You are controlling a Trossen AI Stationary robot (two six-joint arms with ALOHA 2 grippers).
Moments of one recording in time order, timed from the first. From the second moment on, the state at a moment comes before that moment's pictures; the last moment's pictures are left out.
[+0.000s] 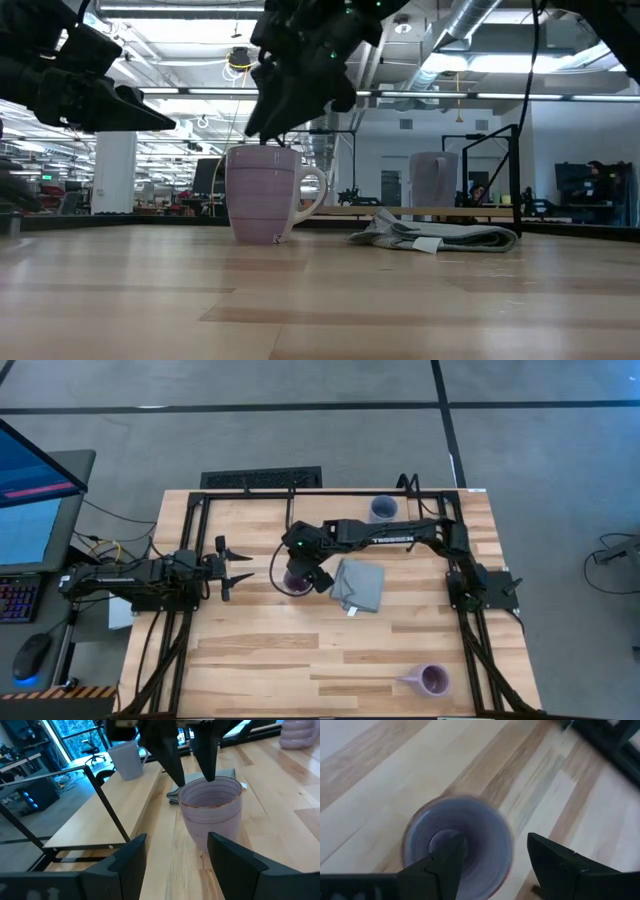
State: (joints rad) left arm 0.07 0.17 0.06 -0.09 -0.14 0.22; right arm -0.09 2.11 1.80 -0.63 -0.21 -0.82
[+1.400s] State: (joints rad) left arm 0.07 0.17 0.06 -0.10 -0.14 0.22; right arm -0.10 2.12 1.80 -0.53 -0.21 -0.73
